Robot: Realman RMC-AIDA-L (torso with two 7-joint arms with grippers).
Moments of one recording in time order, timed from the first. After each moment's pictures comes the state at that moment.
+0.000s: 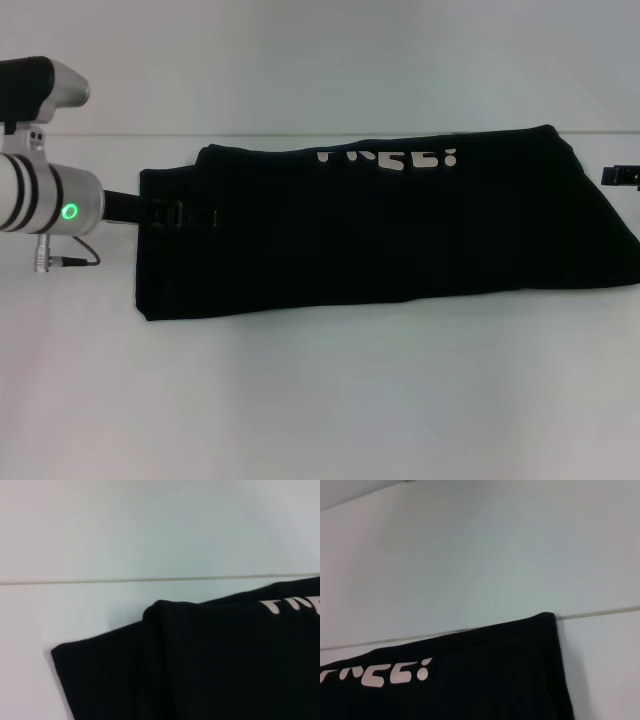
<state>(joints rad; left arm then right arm) -0.79 -2.03 0.78 0.60 2.45 0.94 -2.30 0.73 1.88 -0.53 -0.50 -2.36 -0.94 2.15</state>
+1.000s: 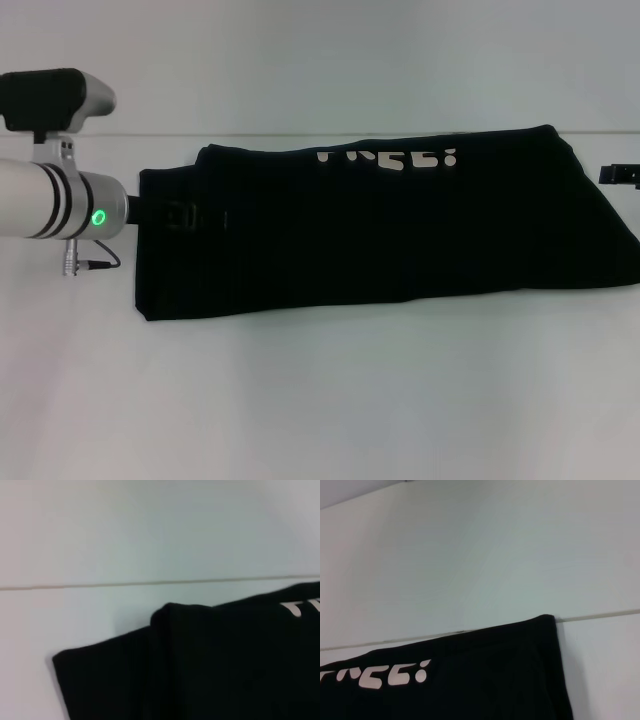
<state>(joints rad) -0.84 -2.05 0.80 0.49 2.46 0.76 -2.30 0.74 1.89 -0.54 -0.50 -2.36 -0.93 2.15</state>
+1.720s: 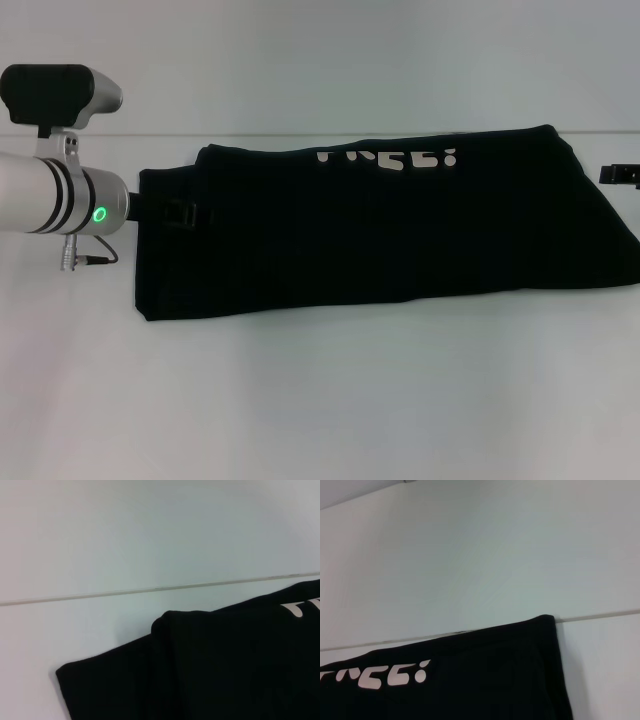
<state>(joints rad) -0.84 -2.05 0.84 0.50 2.46 0.75 -2.29 0.74 1.89 -0.54 -0.50 -2.36 -0.93 2.15</state>
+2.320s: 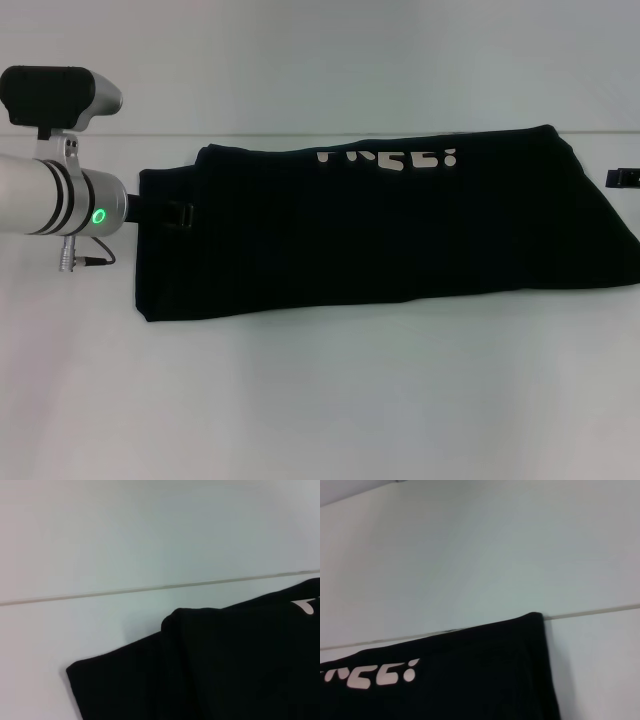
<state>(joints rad) -0.84 -2.05 0.84 0.49 2.49 0.73 -2.30 0.73 1.89 -0.54 -0.50 -2.36 -0.92 2.15</state>
